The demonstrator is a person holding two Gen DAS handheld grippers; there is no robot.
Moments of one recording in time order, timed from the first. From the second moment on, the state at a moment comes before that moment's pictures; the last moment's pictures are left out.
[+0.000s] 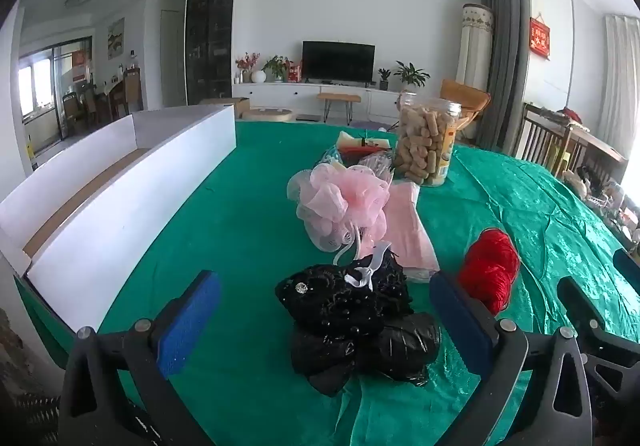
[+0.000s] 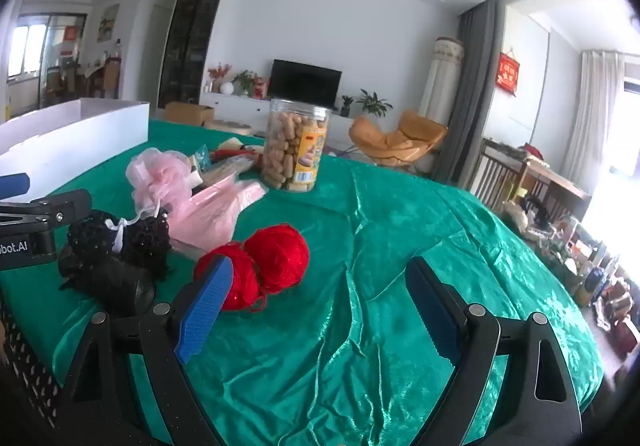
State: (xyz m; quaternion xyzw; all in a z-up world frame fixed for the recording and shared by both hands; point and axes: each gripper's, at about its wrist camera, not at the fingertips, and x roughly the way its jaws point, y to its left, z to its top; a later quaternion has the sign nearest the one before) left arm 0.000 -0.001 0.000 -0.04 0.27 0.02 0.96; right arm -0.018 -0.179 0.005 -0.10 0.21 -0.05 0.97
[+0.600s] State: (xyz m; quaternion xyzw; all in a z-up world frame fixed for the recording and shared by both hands) left arm -0.009 -0.004 0.004 -0.03 0.26 0.01 0.96; right arm -0.016 -0.179 0.012 -0.09 0.21 -0.04 0.97
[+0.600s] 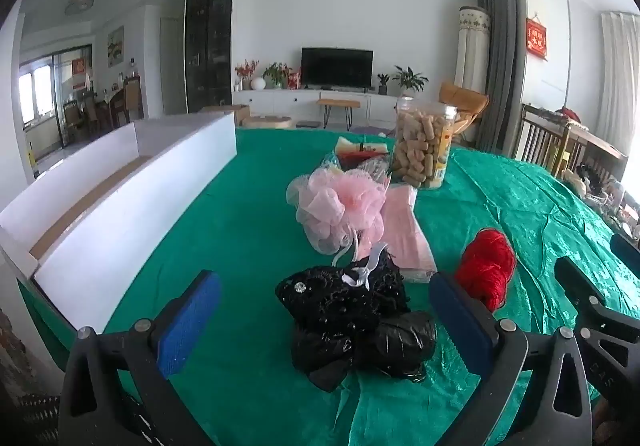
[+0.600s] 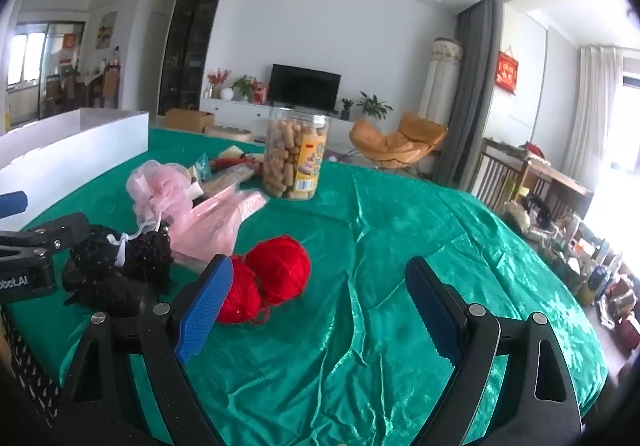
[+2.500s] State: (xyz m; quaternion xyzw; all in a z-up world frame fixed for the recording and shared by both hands) left arm 0.003 0.010 -0.006 -0.08 0.31 0.01 0.95; right arm -0.014 -0.176 0.004 -0.07 0.23 -0.02 0.97
